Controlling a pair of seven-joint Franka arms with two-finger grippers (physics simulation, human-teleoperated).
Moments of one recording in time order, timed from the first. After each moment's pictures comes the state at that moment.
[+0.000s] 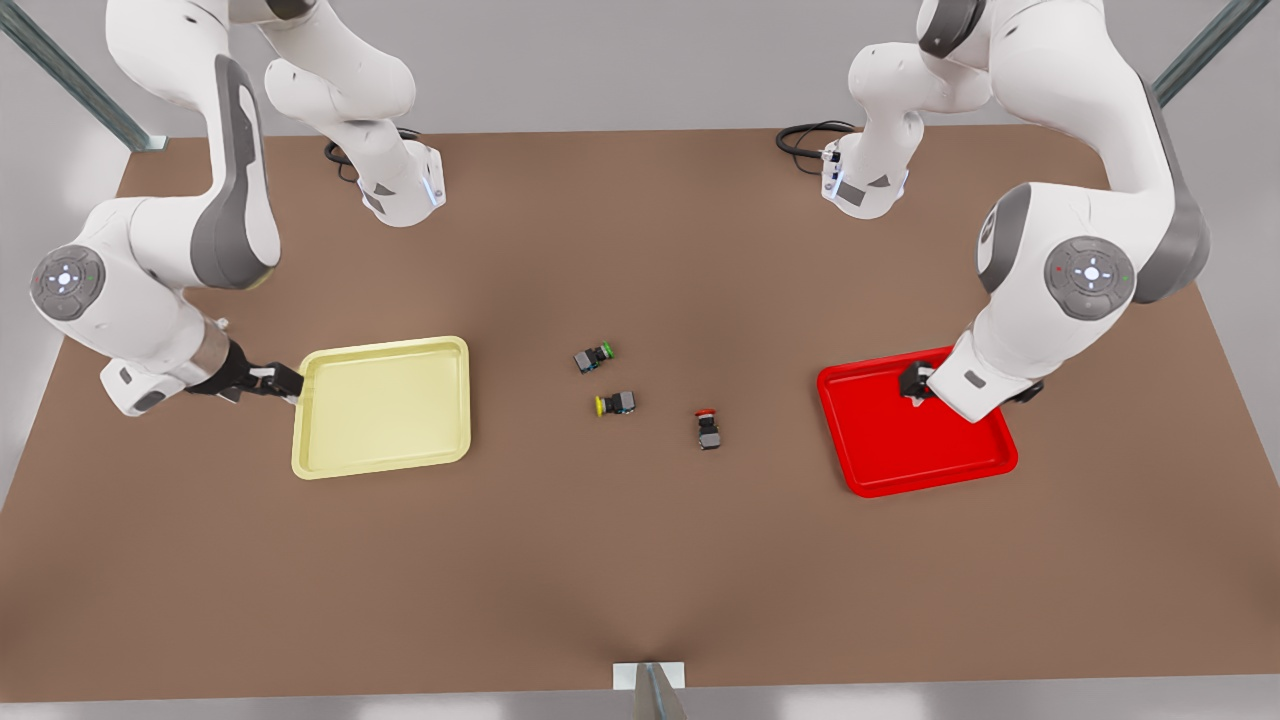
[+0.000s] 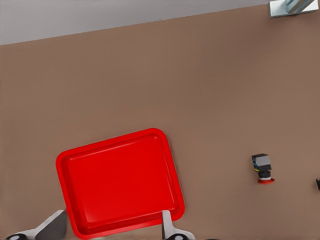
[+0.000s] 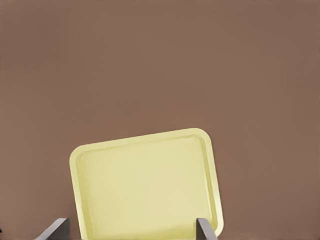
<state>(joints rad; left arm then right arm) -0.12 0.37 -0.13 -1.22 0.15 1.55 -0.15 0.01 0.13 0.00 -1.67 -0.04 1.82 0.05</state>
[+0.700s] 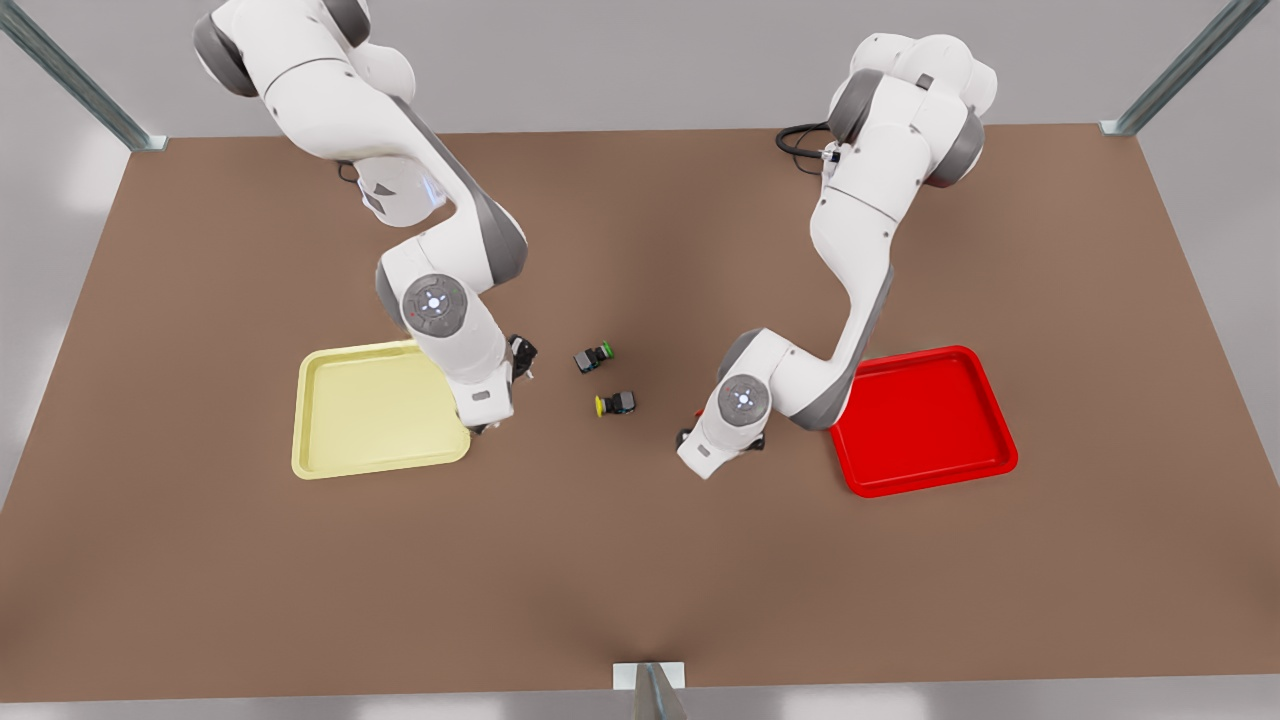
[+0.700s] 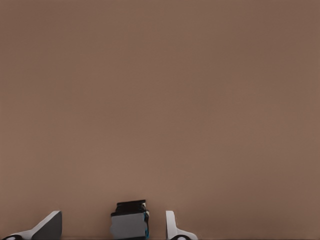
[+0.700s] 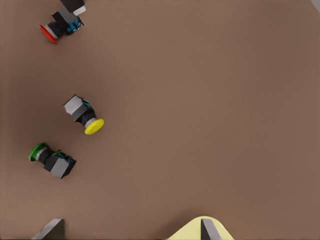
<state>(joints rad) -0.45 0.84 -0.13 -1.37 0.08 2.14 -0.58 0.24 0.38 0.32 -1.61 -0.06 2.01 -0.48</state>
